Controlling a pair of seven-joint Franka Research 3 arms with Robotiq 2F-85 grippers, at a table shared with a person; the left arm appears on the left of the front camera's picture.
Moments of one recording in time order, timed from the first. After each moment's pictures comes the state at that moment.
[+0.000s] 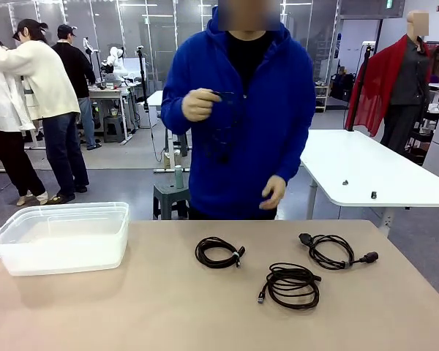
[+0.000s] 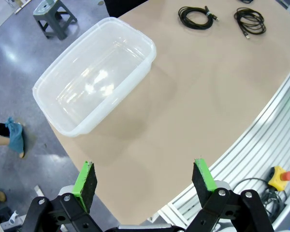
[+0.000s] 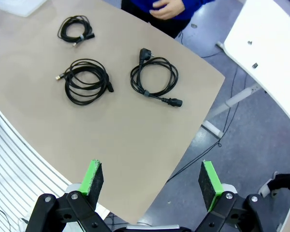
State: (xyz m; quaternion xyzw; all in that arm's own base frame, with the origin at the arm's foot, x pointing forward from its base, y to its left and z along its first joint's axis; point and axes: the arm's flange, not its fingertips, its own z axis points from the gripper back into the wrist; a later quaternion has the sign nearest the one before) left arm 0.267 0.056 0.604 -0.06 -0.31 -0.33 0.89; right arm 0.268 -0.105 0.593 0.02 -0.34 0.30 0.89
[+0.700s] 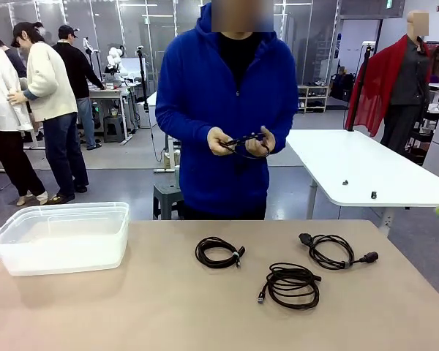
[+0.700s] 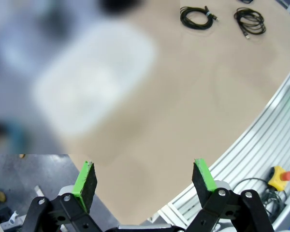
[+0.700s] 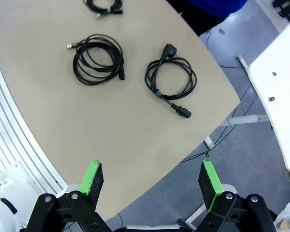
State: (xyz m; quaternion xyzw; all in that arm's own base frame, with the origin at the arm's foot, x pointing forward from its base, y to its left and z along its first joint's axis) left arm 0.267 0.056 0.604 -0.06 -0.31 -0.33 0.89; right arm 0.326 -0.073 0.572 0.00 -0.28 0.45 0.85
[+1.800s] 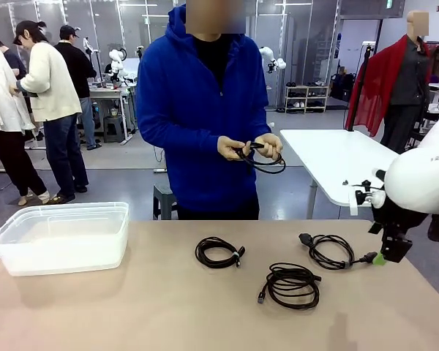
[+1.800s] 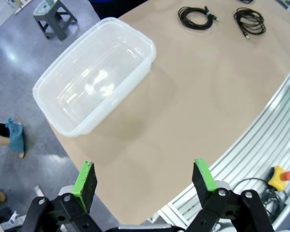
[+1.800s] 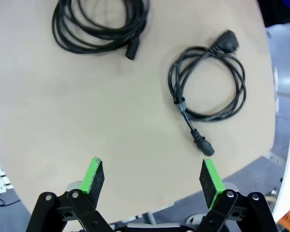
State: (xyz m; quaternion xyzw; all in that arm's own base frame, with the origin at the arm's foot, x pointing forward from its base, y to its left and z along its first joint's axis) left arm 0.267 0.056 0.604 -0.06 -0.31 -0.33 0.89; right arm 0.444 -0.013 0.411 -0.04 -0.15 0.61 0.78
